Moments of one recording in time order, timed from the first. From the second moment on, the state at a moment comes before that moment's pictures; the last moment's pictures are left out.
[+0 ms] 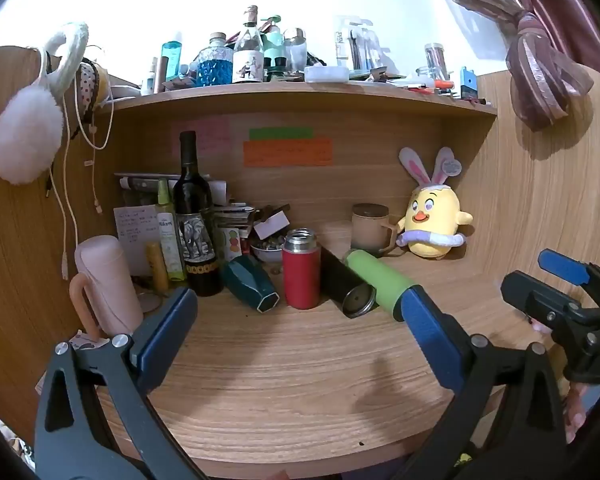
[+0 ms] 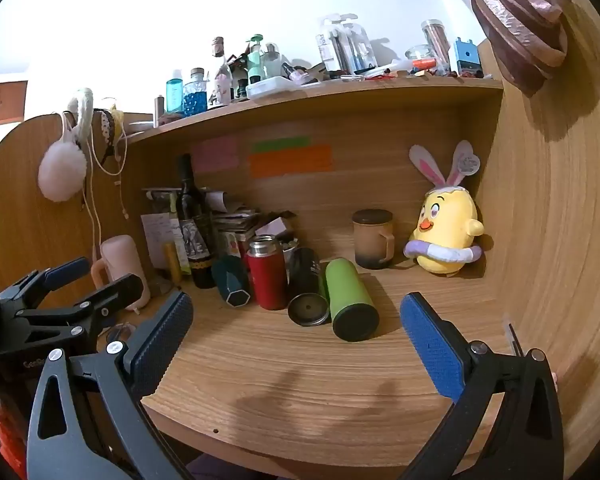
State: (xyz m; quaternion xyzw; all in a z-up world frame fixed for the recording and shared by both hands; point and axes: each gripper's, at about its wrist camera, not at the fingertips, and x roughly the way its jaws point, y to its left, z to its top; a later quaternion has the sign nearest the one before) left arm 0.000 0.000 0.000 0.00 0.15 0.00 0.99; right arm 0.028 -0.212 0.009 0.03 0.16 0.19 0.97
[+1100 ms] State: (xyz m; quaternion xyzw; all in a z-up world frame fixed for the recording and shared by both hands) left arm -0.014 -0.007 0.005 0.03 0.13 -0.01 0.99; right arm 0.026 -0.210 0.015 0.02 0.15 0.18 0.97
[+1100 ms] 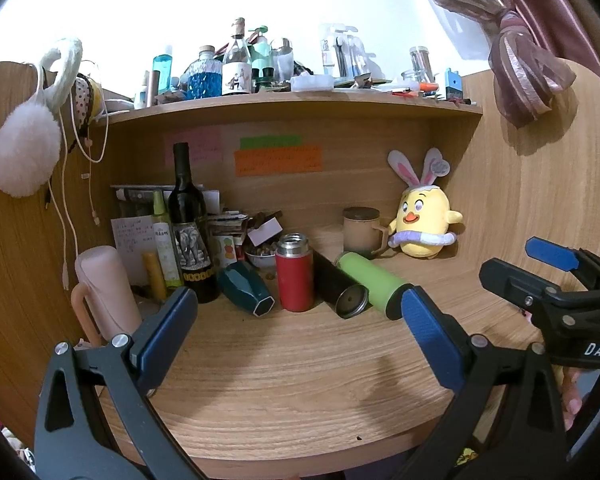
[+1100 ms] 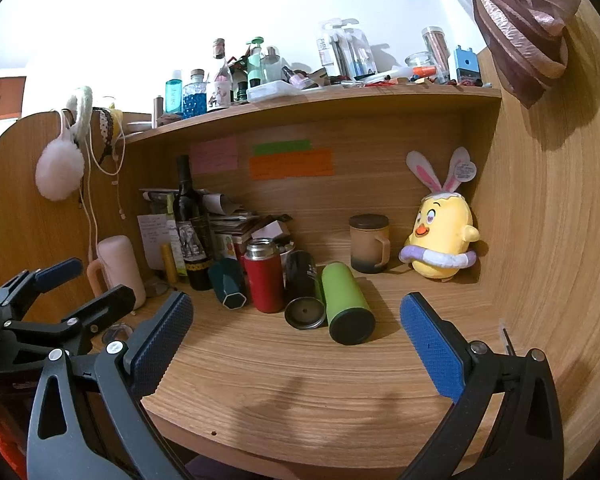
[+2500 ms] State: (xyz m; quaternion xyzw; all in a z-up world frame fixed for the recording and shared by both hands) left arm -0.014 -0.013 0.006 0.04 0.13 -0.02 0.99; right arm 0.027 -0.214 0.016 0.03 0.15 0.17 0.97
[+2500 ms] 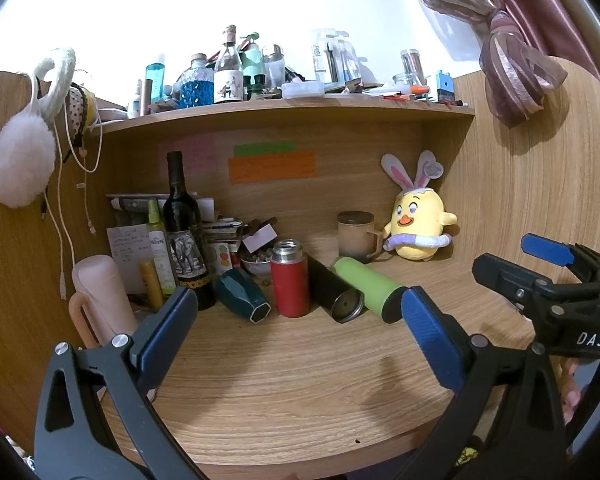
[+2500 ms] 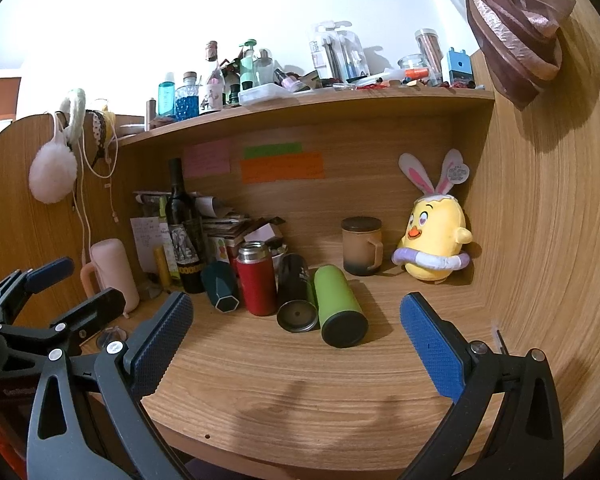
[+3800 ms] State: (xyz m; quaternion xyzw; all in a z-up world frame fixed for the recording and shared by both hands) left arm 0.274 -0.130 -0.069 0.03 0.39 -0.11 0.91; right arm 0.124 -0.324 -0.032 0.08 0.22 0.06 0.97
